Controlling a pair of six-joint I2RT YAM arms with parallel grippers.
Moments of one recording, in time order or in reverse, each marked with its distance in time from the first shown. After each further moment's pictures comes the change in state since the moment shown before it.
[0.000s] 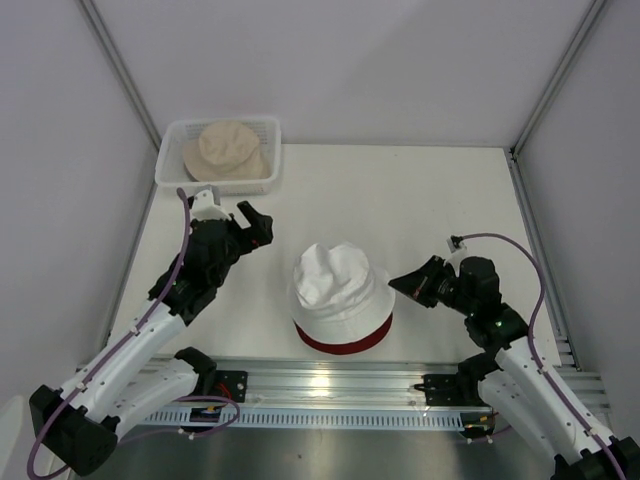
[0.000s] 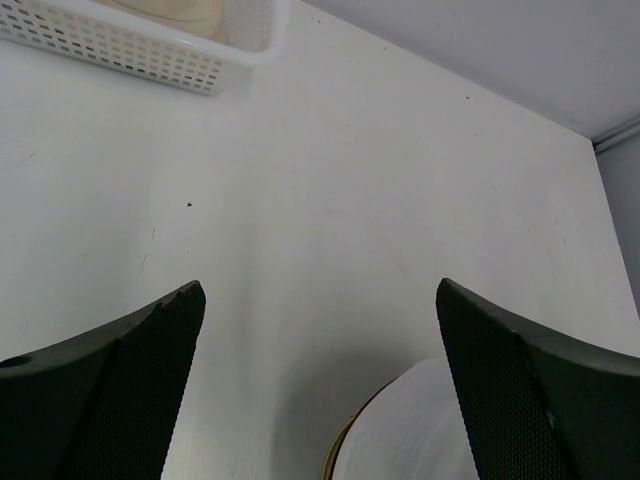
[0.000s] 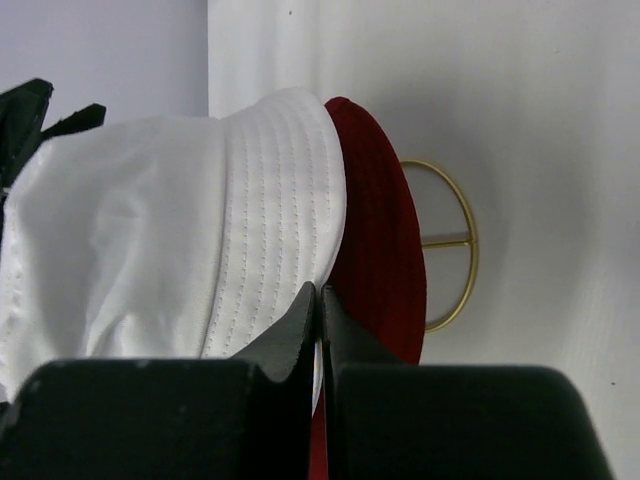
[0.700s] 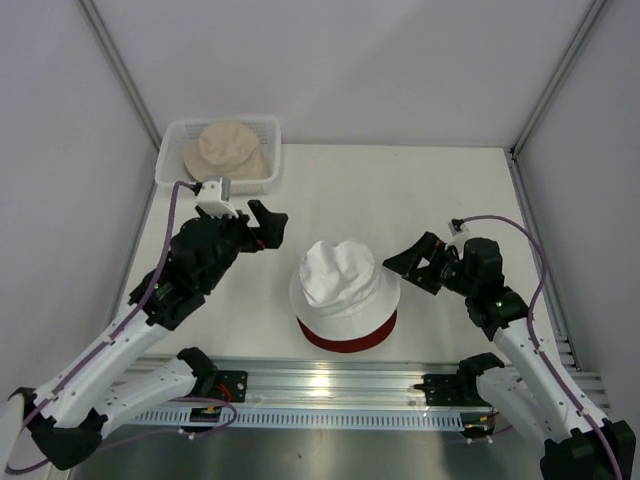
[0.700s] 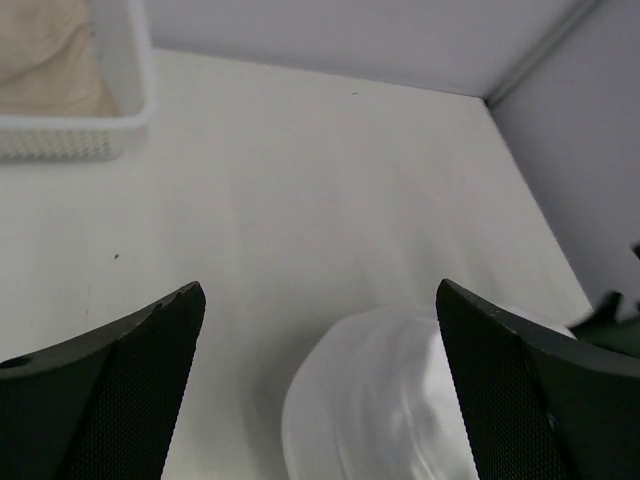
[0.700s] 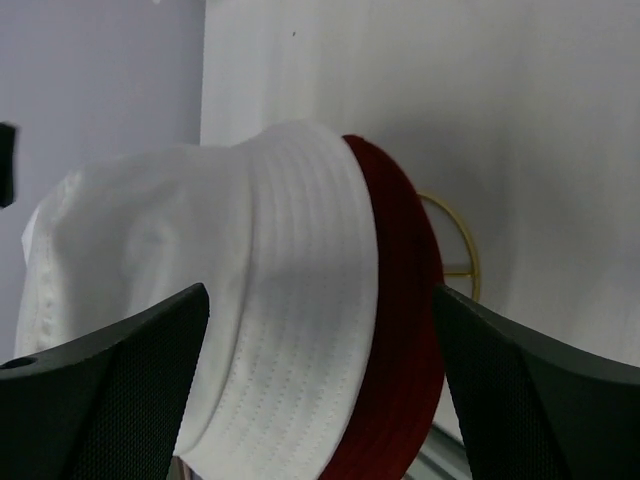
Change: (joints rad) left arm -0.224 -0.040 0.225 -0.104 0.028 0.171; right arm -0.121 0.132 0.100 0.017 -0.078 -0.159
